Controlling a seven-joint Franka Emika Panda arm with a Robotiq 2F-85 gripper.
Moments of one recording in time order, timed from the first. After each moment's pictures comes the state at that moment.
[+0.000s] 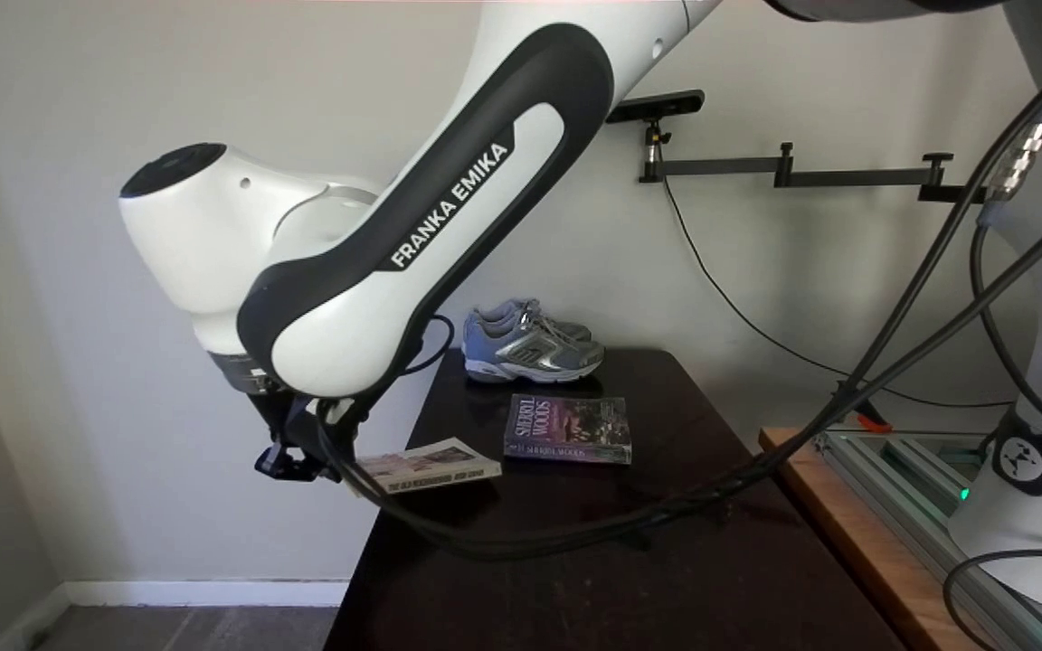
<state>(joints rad) 0.28 0.81 -0.31 -1.50 -0.27 2.25 0.62</state>
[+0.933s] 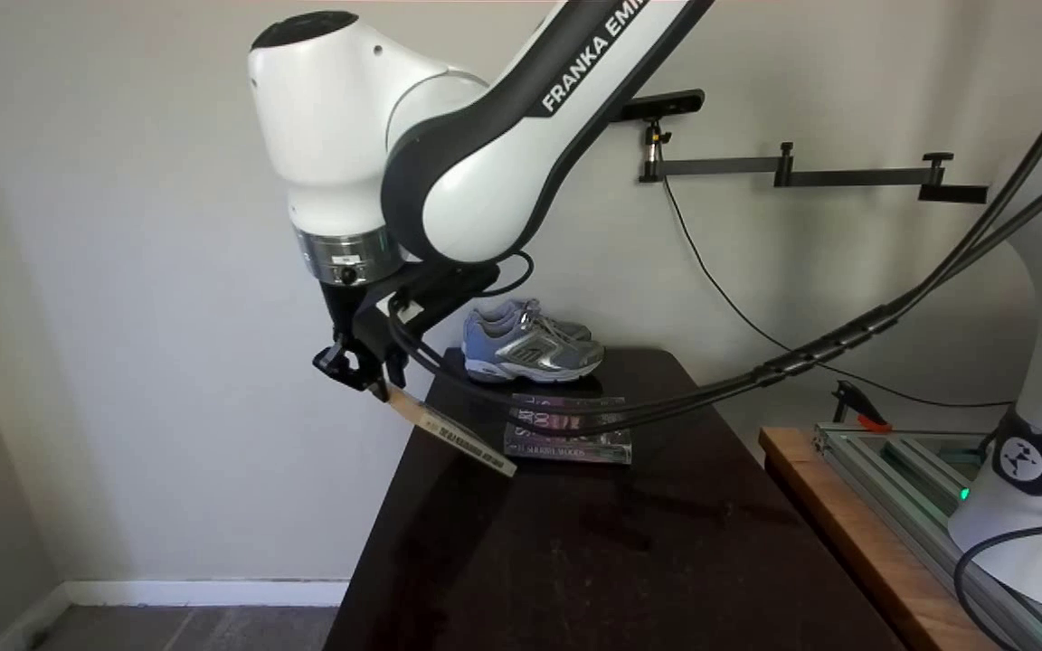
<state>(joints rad) 0.27 0.47 -0.33 -1.87 -0.41 2.37 0.86</state>
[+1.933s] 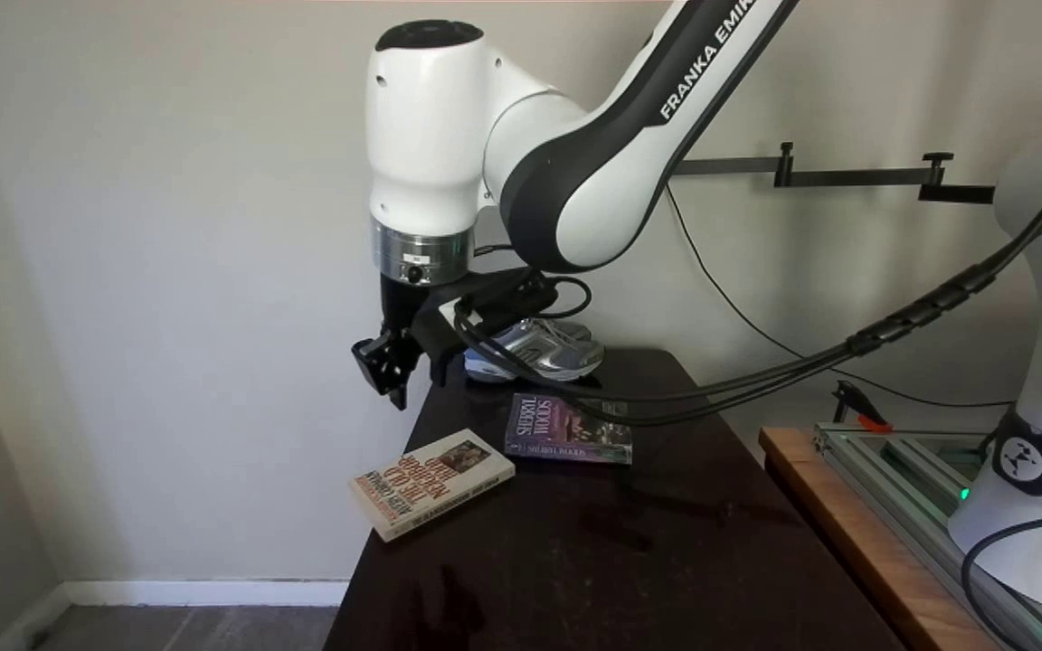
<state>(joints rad) 0.16 0.32 -0.24 -2.12 -0.56 2.60 1.09</state>
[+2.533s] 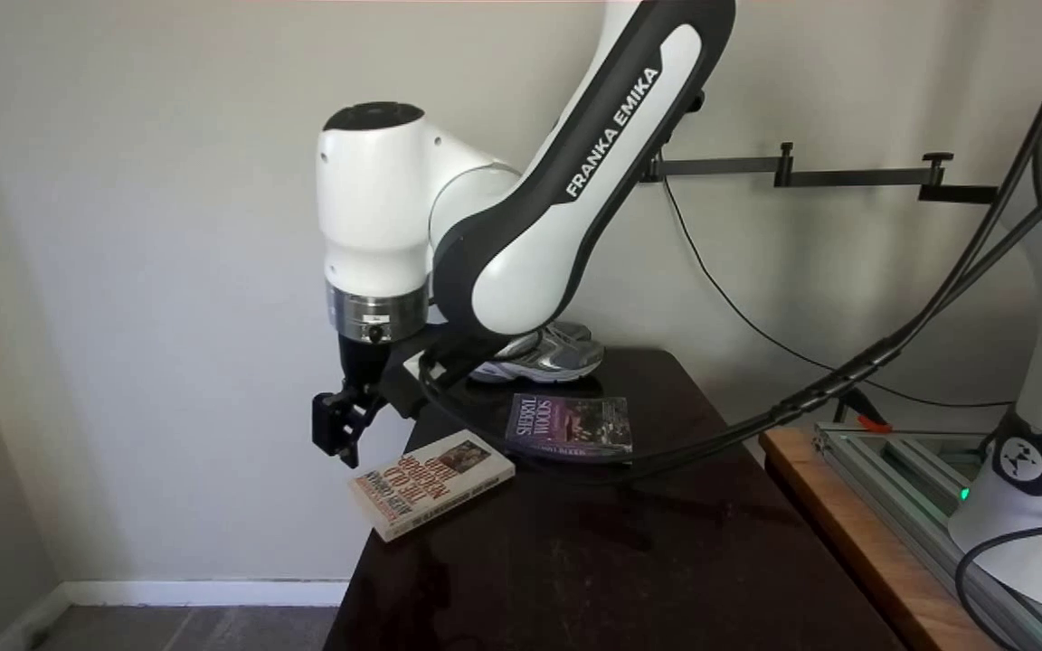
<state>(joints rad) 0.12 0.52 -0.18 -1.96 -0.42 2.64 0.84</state>
